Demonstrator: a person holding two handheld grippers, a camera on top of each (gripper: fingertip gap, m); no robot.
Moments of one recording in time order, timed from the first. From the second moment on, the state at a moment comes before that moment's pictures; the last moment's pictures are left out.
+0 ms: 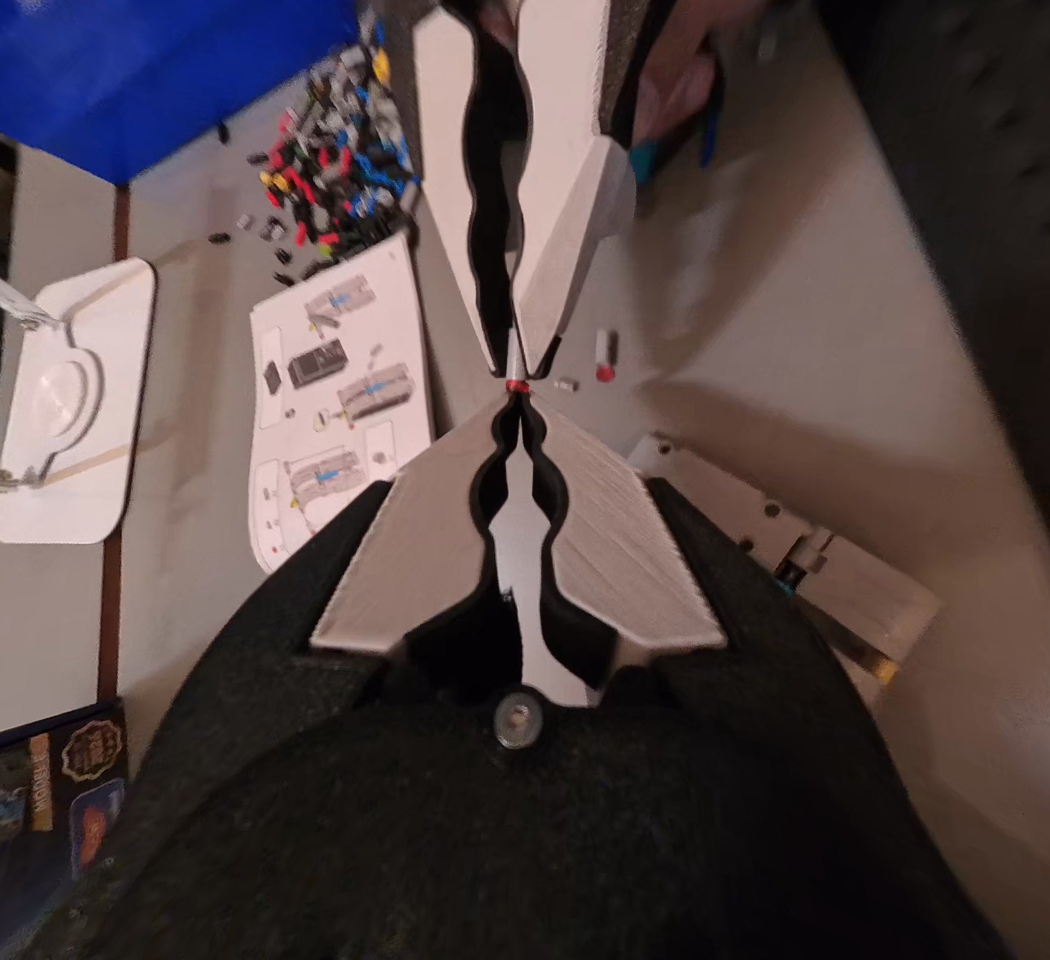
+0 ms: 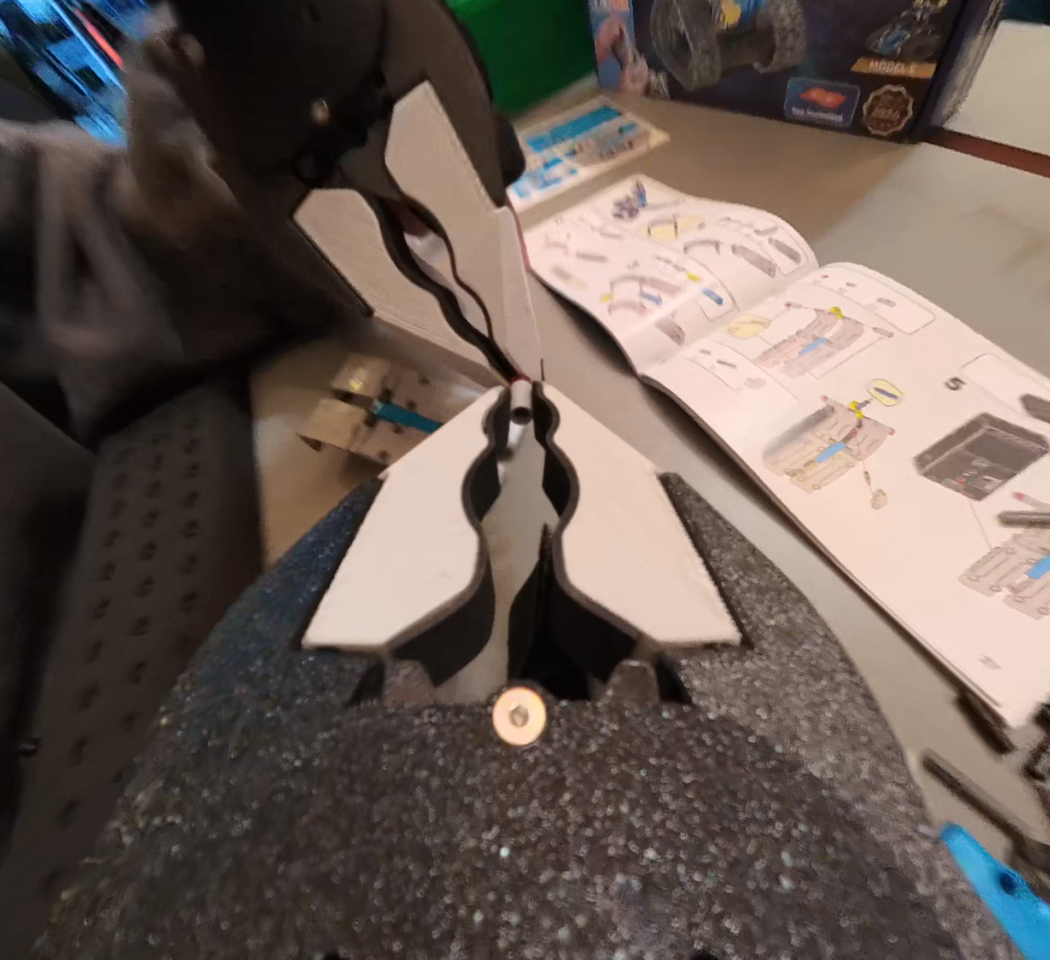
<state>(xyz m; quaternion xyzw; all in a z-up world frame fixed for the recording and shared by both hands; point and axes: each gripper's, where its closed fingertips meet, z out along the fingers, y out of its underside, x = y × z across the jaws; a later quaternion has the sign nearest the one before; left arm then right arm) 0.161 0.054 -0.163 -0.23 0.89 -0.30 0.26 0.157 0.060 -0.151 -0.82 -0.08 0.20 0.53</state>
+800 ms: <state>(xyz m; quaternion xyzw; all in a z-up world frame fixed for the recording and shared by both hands) 0.192 0.047 -0.063 -0.22 0.73 -0.41 0.50 0.180 0.048 -0.060 -0.52 0.09 0.58 0.62</state>
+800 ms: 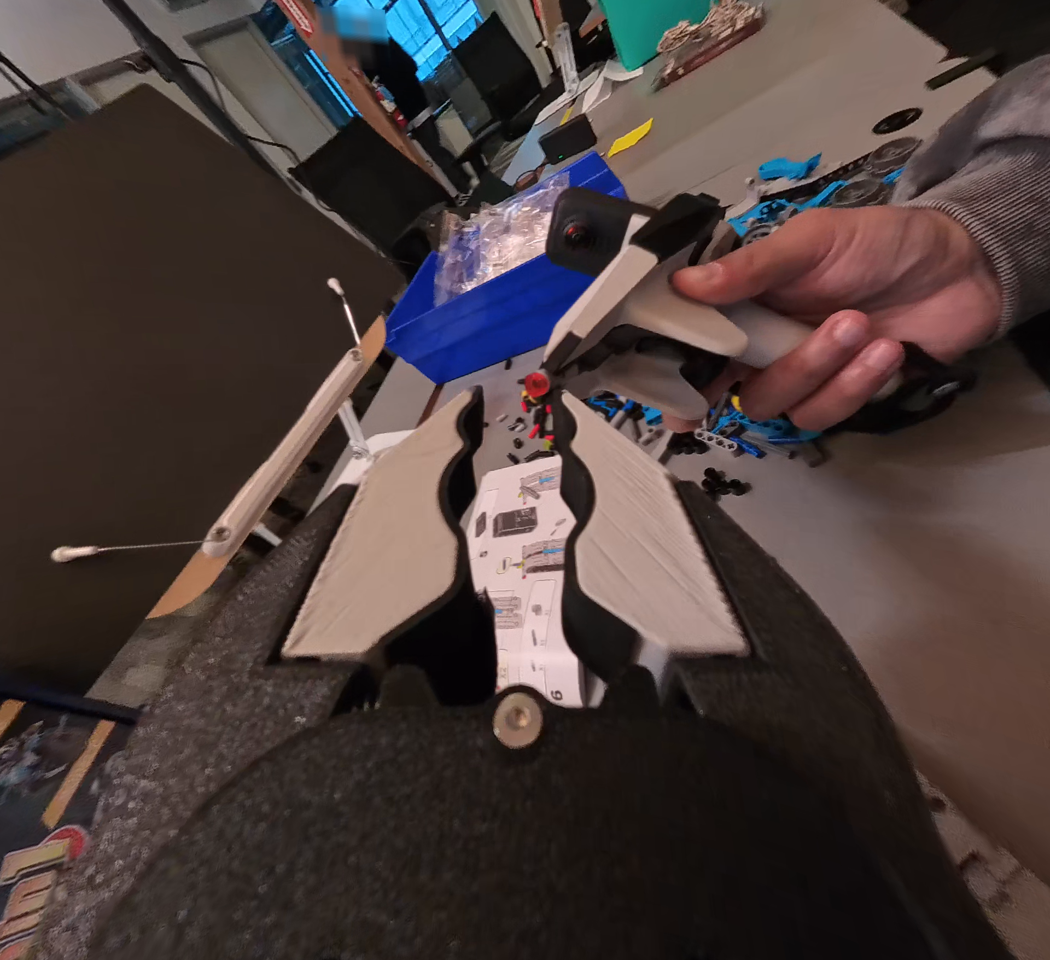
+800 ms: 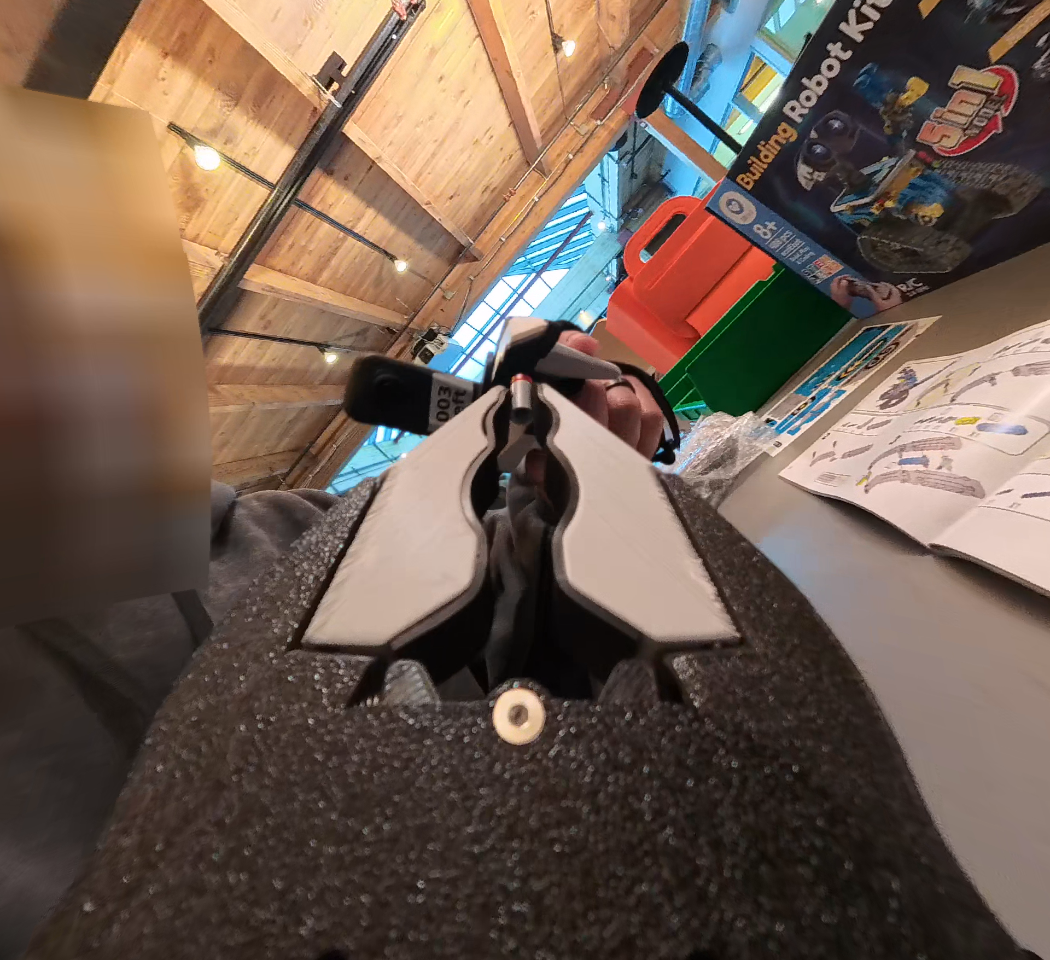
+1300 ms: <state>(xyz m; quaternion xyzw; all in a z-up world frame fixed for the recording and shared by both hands) 0.192 0.044 -0.070 -0.22 0.73 -0.44 0.47 0.190 0.054 -0.069 -0.55 0.10 0.52 0.64</state>
